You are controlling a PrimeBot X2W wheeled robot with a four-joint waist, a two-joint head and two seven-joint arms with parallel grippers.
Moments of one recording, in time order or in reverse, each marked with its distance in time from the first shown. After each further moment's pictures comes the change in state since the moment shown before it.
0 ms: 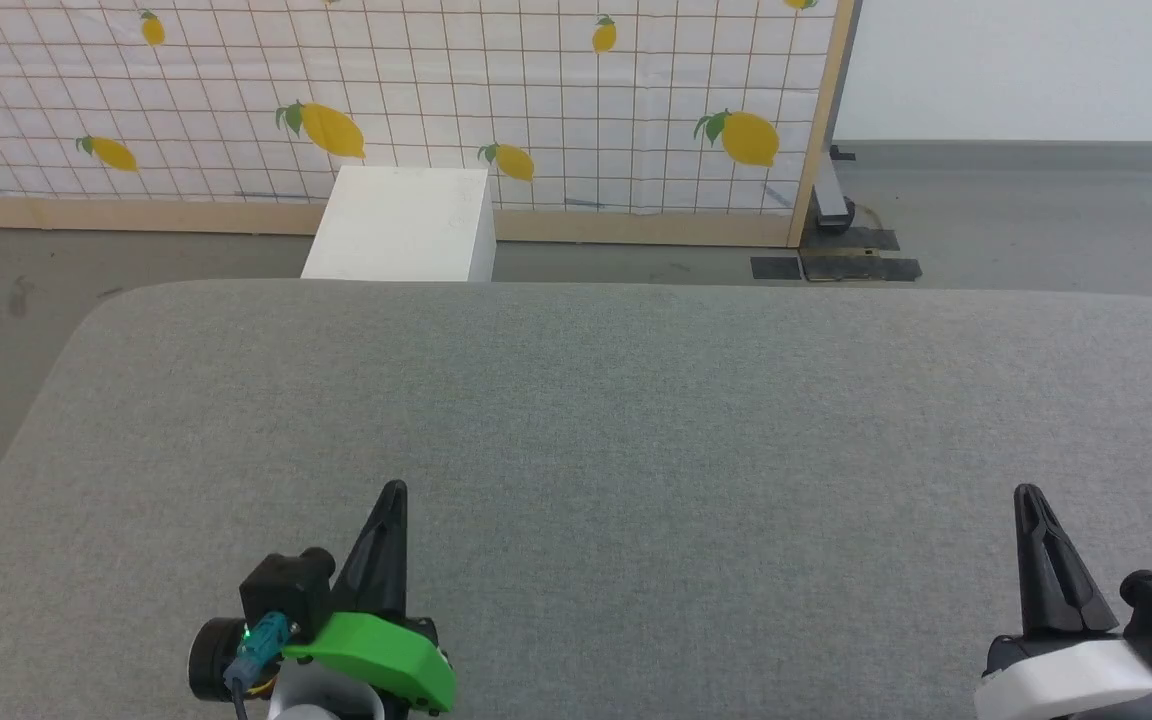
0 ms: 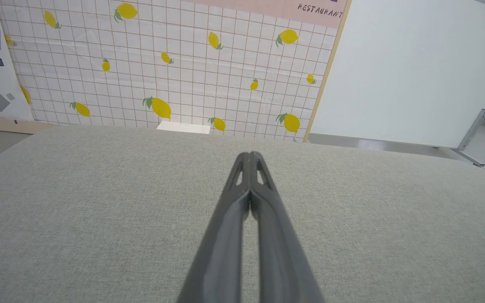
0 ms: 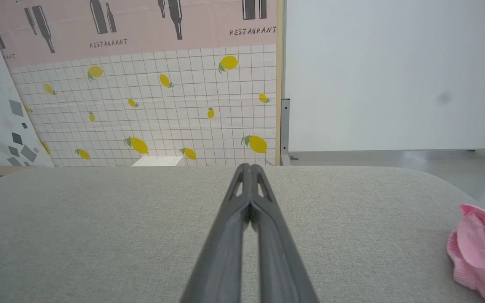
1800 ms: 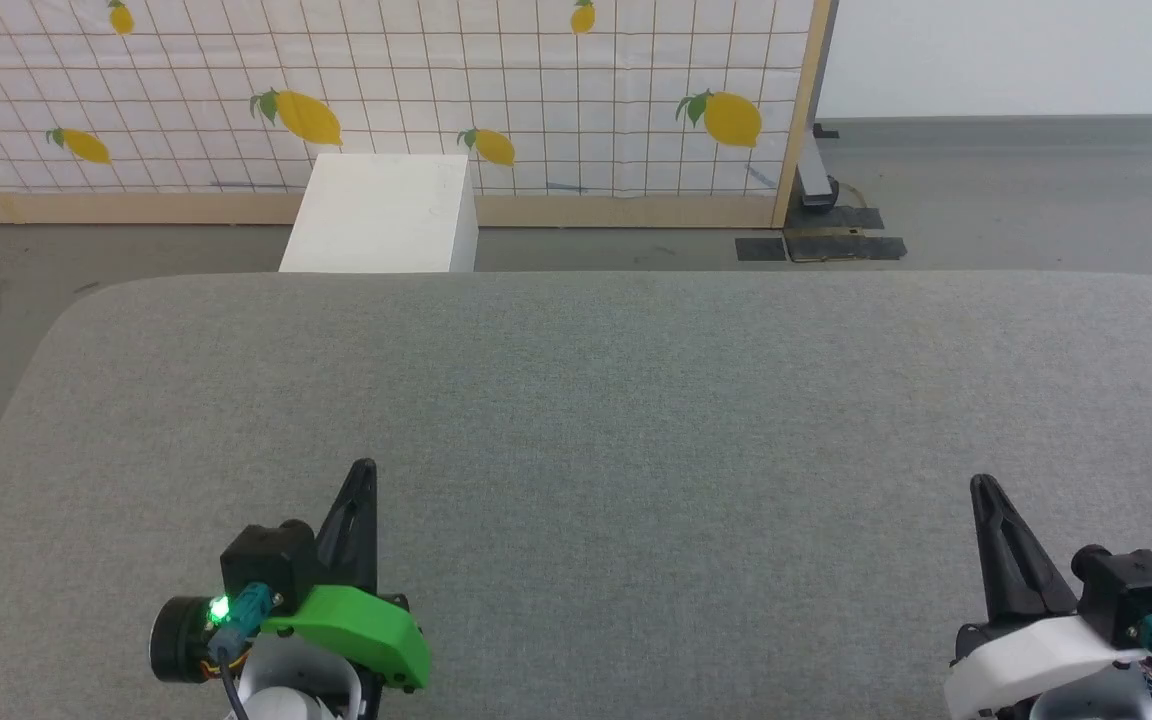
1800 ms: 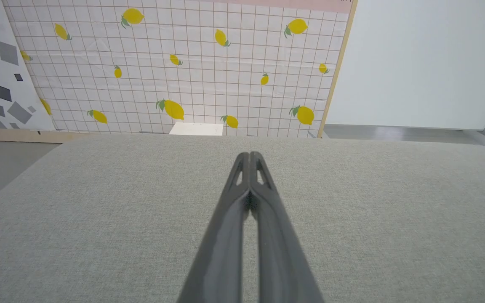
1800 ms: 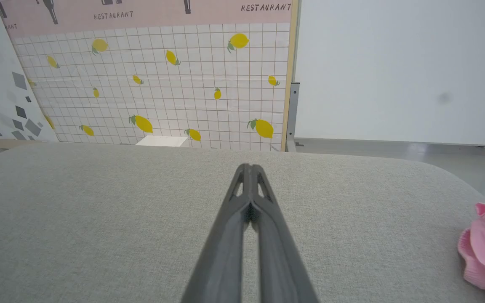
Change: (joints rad) left arm 0.002 0.000 0.059 -0.092 0.091 0.022 0.107; right arm -0.025 0.000 0.051 -0.012 -0.040 0.000 0.084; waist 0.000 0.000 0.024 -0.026
